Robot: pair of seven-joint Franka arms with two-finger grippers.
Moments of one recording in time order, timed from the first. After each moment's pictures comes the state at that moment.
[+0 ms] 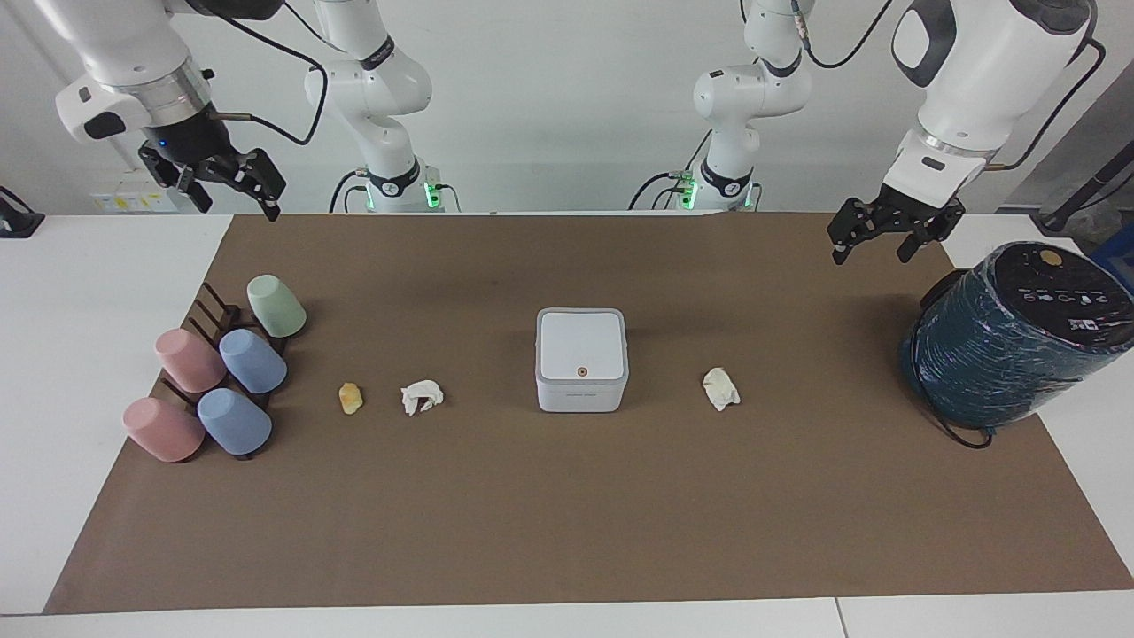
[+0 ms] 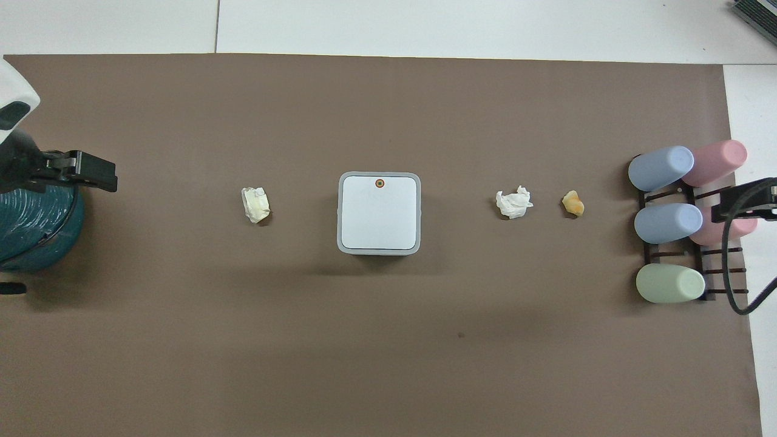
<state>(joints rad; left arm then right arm) 0.07 0.03 -0.16 -1.58 0.01 1.62 -0.04 0.05 -0.06 -0.11 -1.56 -0.03 1.46 0.10</state>
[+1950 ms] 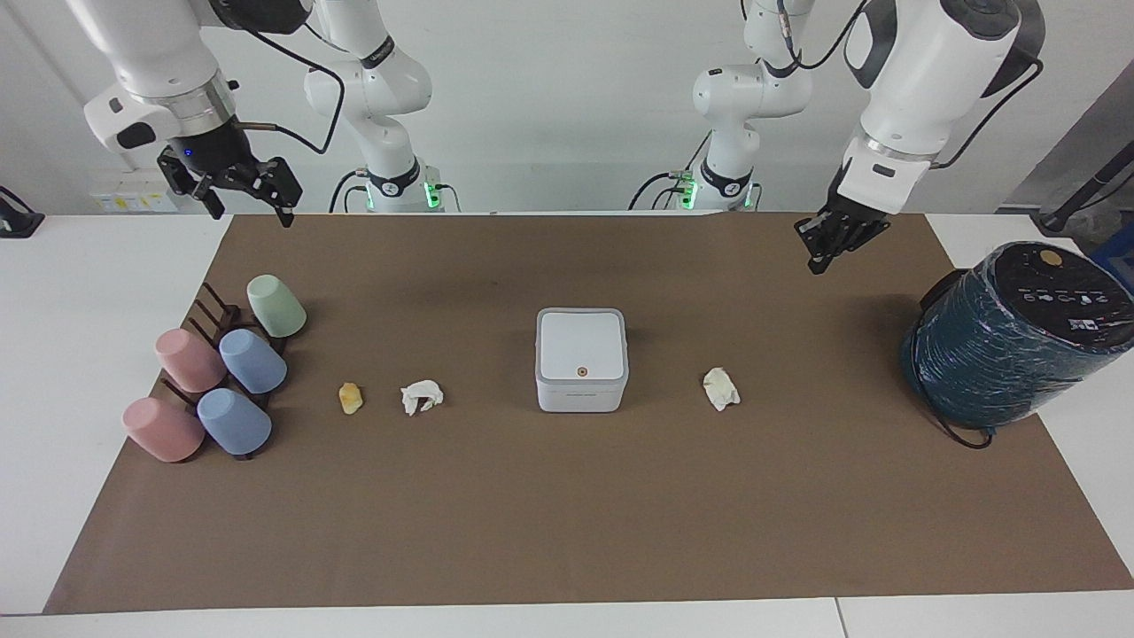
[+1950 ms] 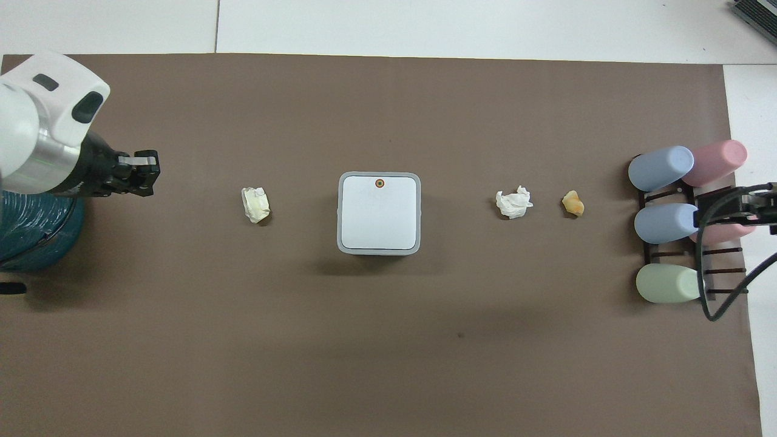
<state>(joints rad) -0.05 0.03 -0.18 -1.61 -0.02 1.67 -0.40 0.09 -0.08 -0.11 -1.64 -0.07 1.51 0.10</state>
